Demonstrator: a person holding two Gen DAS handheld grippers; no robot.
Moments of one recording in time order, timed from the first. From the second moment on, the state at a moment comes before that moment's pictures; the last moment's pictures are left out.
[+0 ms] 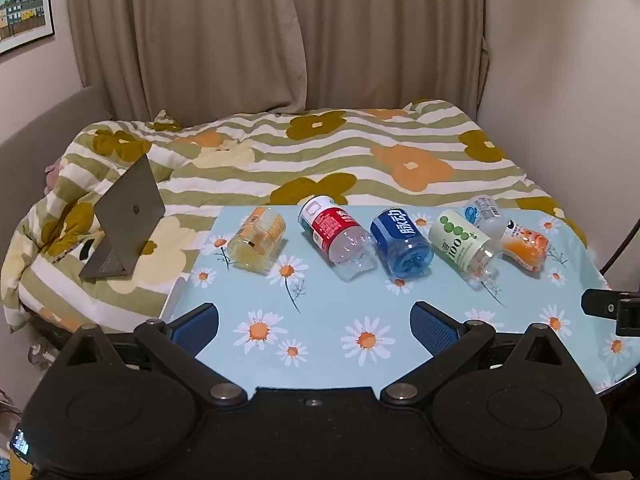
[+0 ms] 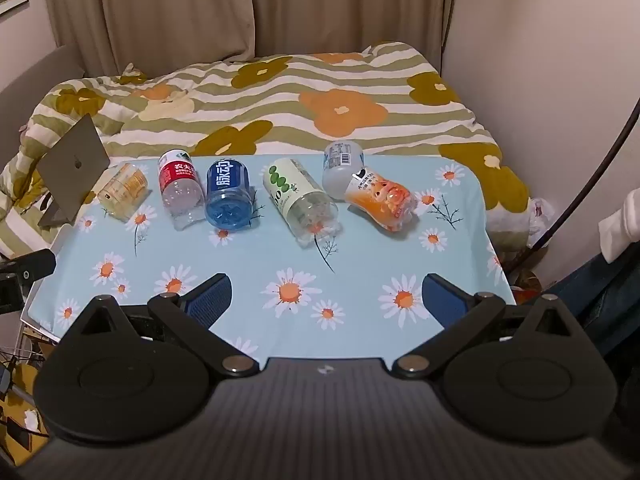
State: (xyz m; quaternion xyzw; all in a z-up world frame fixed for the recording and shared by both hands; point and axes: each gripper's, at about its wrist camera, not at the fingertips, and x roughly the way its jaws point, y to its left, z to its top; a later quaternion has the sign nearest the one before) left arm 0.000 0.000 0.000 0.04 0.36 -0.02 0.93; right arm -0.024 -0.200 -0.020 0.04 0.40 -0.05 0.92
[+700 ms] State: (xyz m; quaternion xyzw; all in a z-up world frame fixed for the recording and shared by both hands) left arm -0.001 0.004 0.006 0.04 0.36 -0.02 0.93; right arm -0.024 -0.197 -0.019 0.03 0.39 -0.05 0.92
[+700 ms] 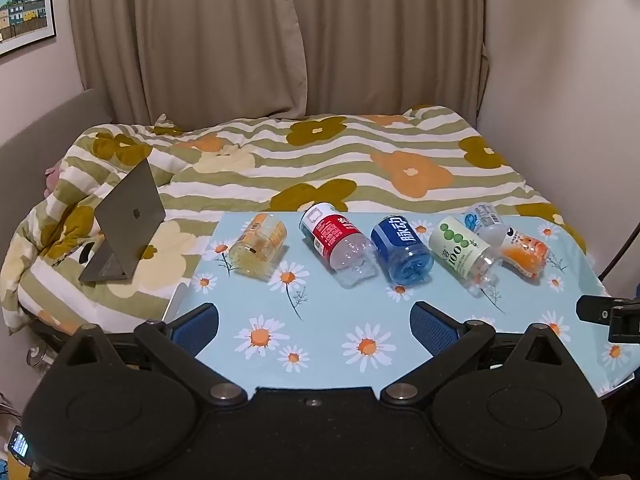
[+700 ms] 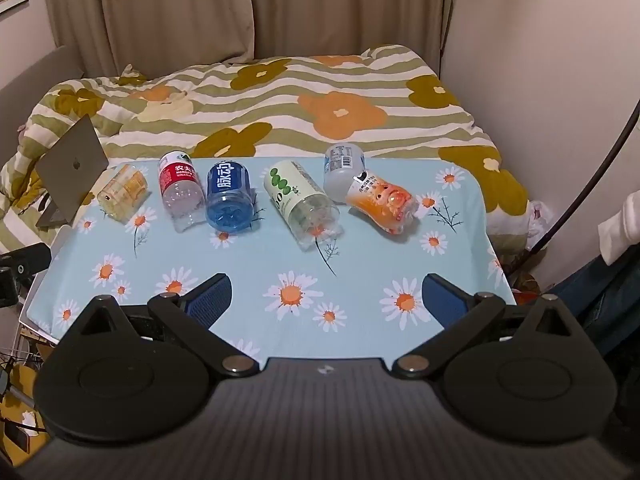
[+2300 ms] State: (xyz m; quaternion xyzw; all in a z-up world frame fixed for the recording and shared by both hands) left arm 0.024 -0.001 -0.006 0.05 0.36 -0.02 0.93; right arm -0.006 -0.197 -0.024 0.03 0.40 -0.05 0.91
